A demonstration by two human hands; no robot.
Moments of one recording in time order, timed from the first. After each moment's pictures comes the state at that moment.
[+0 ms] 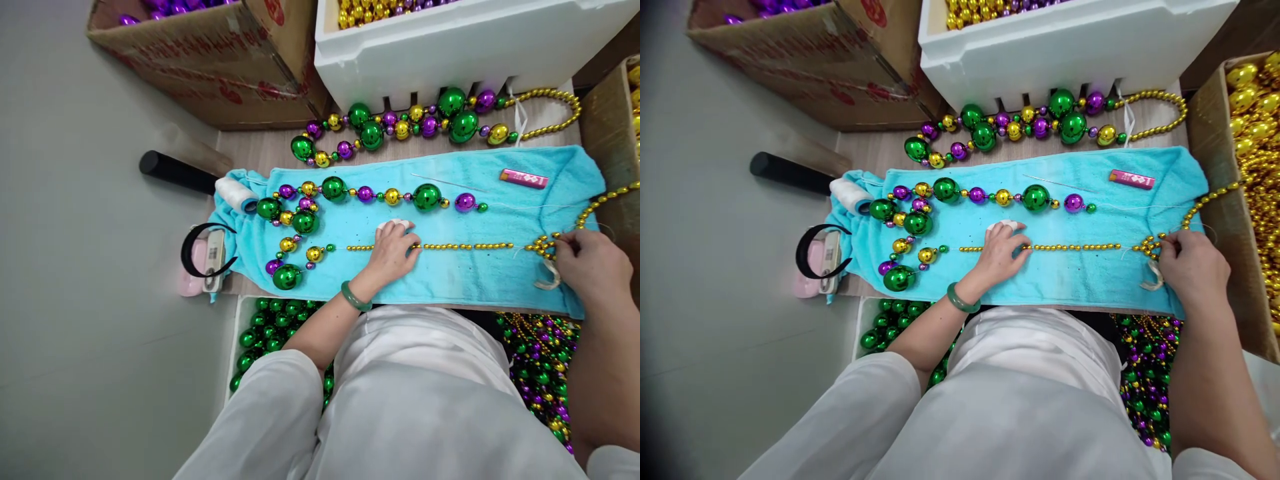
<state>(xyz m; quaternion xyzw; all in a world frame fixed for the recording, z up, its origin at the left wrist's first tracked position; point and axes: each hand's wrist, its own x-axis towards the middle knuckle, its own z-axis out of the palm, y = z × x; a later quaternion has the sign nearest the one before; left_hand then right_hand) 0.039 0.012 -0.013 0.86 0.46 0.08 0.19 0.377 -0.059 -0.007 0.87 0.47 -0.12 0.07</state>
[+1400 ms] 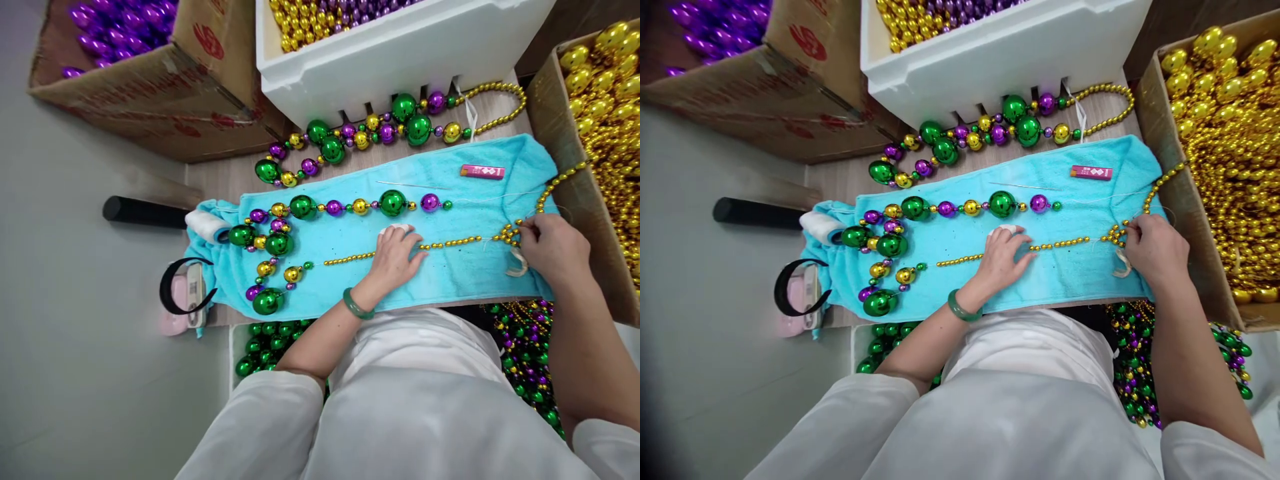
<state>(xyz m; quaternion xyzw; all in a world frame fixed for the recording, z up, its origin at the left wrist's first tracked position) 0.089 0.011 -0.012 0.88 0.42 0.08 0.19 0.375 -0.059 -0.004 0.85 0.51 -0.13 0.00</state>
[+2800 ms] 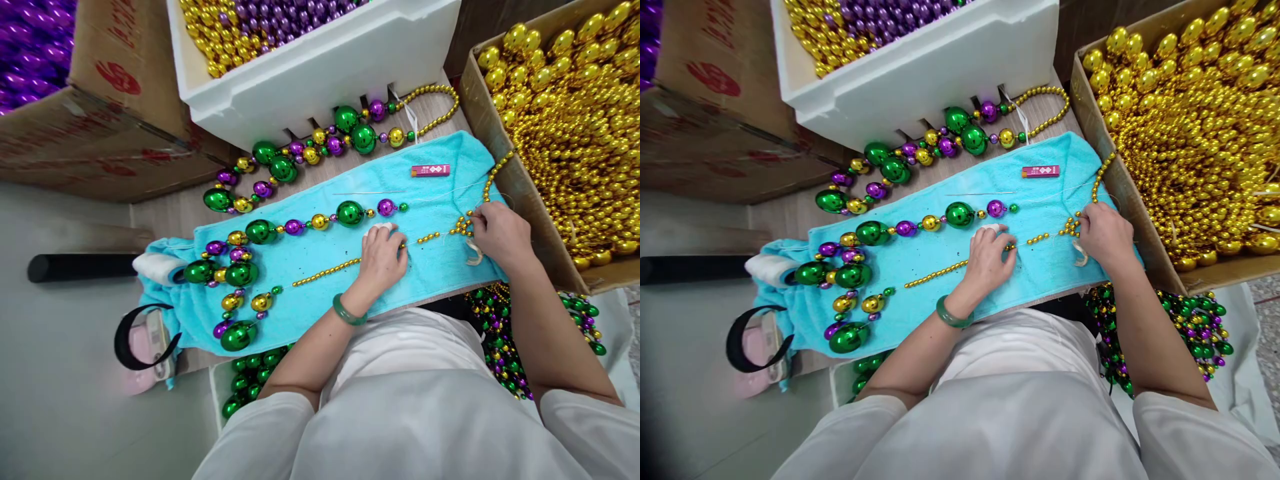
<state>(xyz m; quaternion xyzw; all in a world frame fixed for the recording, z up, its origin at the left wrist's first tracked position) 0.140 0.010 -0.009 0.90 0.41 0.07 0.17 0.375 -0.059 -0.007 0.84 0.53 -0.12 -0.07</state>
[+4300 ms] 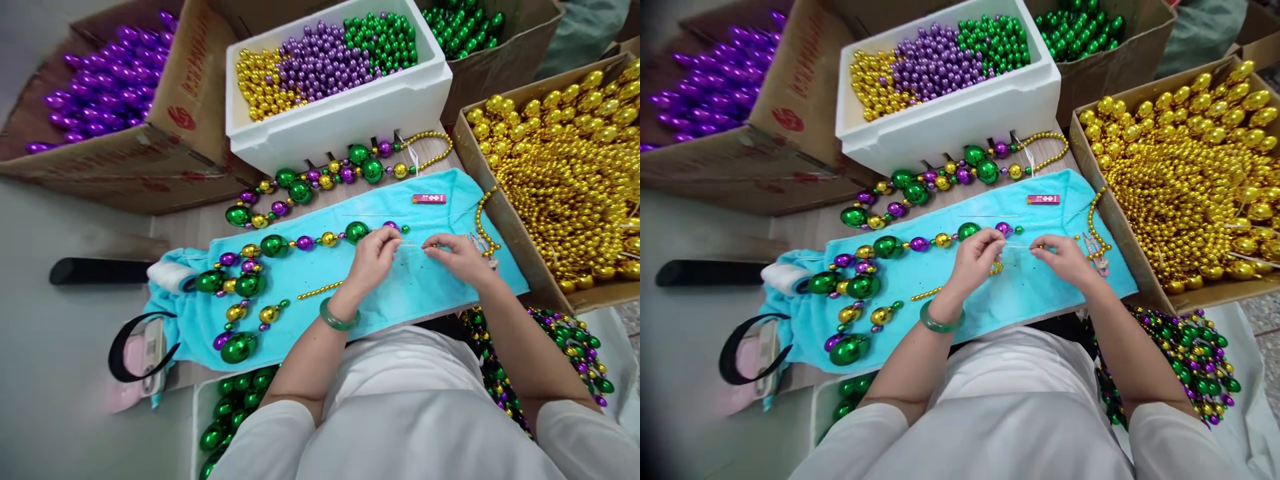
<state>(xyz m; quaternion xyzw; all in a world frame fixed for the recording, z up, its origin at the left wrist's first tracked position) 0.139 0.045 0.035 0.76 0.40 0.24 0.46 0.329 -0.034 0.003 0.63 0.53 -0.42 -0.38</state>
